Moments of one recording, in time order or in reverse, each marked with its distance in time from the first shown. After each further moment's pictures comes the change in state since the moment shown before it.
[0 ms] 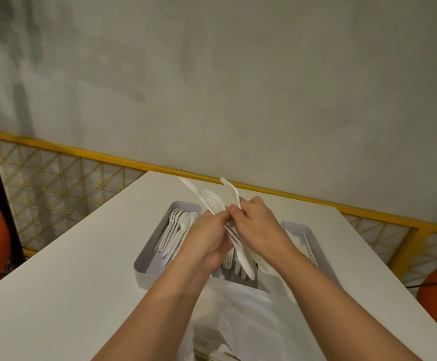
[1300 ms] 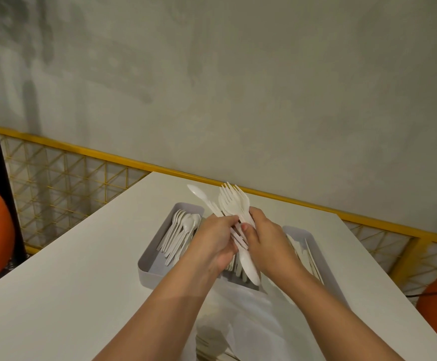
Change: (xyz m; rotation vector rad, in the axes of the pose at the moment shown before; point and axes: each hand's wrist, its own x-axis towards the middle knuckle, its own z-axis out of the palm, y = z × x) left_hand -0.005 0.004 0.003 -0.150 0.070 -0.117; right_hand -0.019 0.021 0.005 -0.083 0.056 -0.067
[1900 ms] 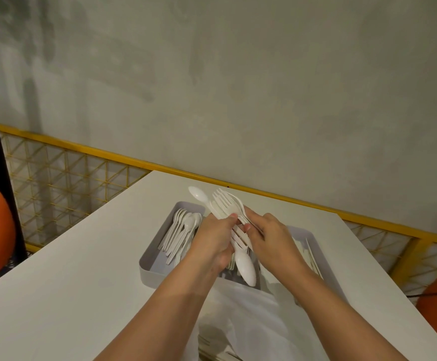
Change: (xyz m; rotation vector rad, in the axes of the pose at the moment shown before) left_hand -0.001 -0.003 -0.002 0.162 0.029 0.138; right_hand 0.007 0.012 0.003 0.000 -0.027 -0.003
